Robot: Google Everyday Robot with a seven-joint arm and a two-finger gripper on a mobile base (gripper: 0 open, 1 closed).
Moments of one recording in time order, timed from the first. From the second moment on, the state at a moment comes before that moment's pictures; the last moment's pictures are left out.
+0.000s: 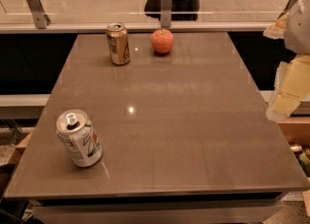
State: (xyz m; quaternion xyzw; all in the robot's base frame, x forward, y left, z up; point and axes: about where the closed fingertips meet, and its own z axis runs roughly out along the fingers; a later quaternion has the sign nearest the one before) arm 0.438 -0.216 0.978 -0.60 0.78 -0.04 0.16
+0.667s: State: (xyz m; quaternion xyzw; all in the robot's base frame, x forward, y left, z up) arm 0.439 -0.211 0.977 -0.57 0.80 0.00 0.20
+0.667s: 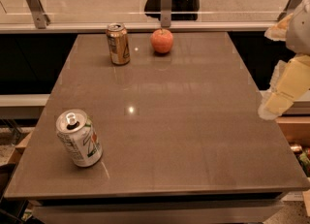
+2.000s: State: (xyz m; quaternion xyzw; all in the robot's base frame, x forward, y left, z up) arm 0.476 -0.165 0.971 -0.42 0.80 0.15 0.40
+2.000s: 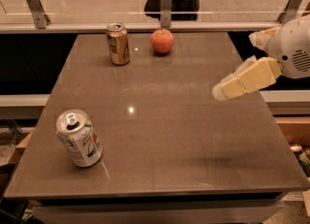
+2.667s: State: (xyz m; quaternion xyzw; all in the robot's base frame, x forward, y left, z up) arm 0.475 -0.169 0.969 -0.41 0.80 0.14 0.41
